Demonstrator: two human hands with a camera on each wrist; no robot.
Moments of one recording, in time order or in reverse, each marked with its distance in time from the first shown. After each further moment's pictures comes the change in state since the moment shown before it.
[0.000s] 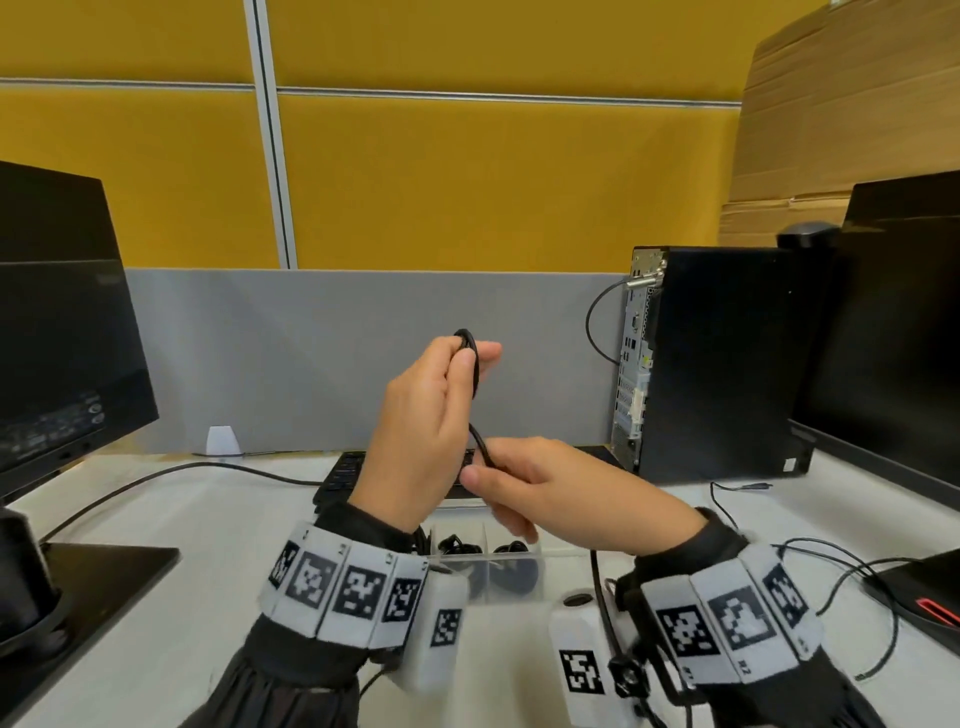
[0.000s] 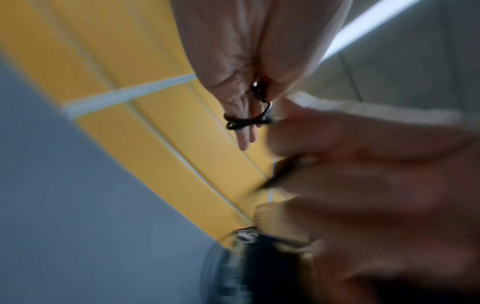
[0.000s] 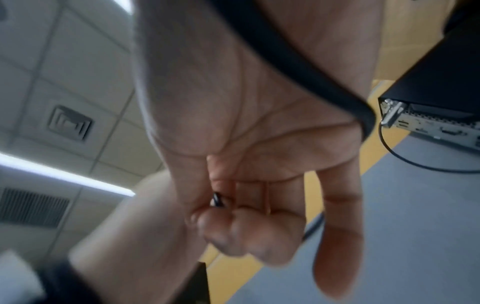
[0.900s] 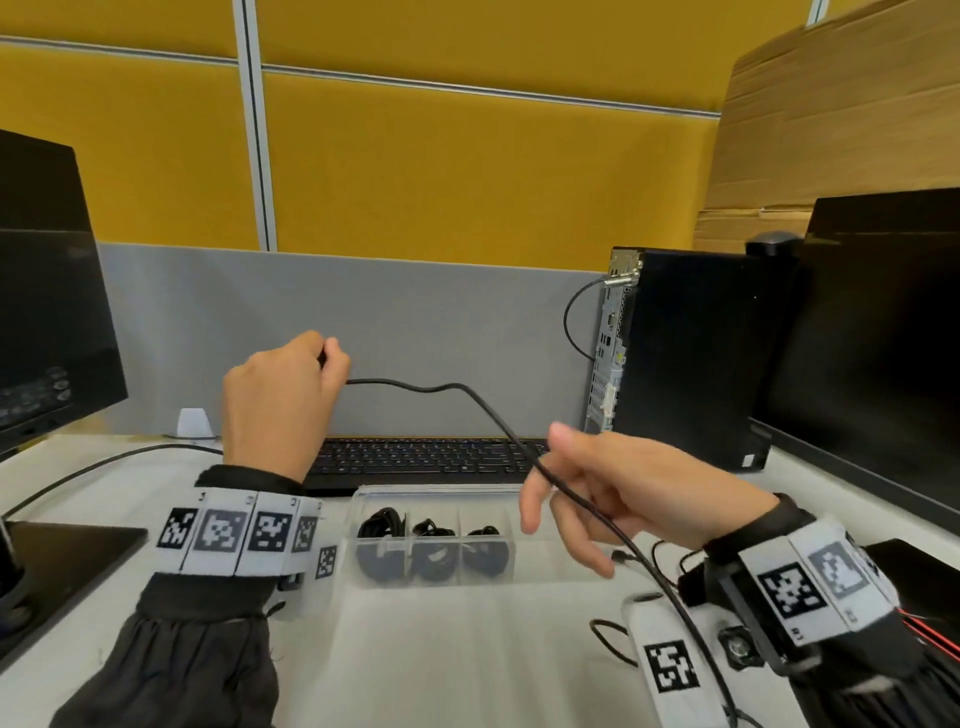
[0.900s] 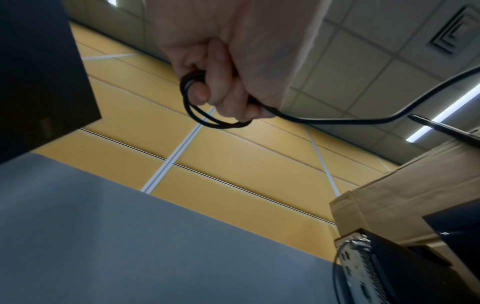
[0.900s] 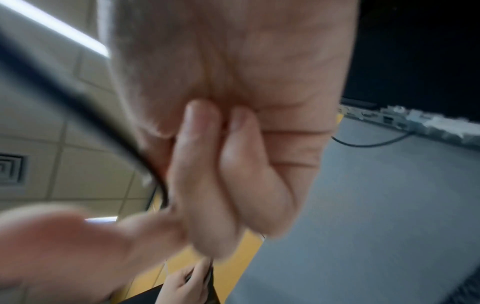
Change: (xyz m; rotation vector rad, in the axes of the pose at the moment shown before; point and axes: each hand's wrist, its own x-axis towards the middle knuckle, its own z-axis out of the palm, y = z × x) left_hand 0.008 -0.032 -0.065 0.979 0.172 -0.088; right_hand -0.049 0.022 -0.035 0.458 -0.238 0.040
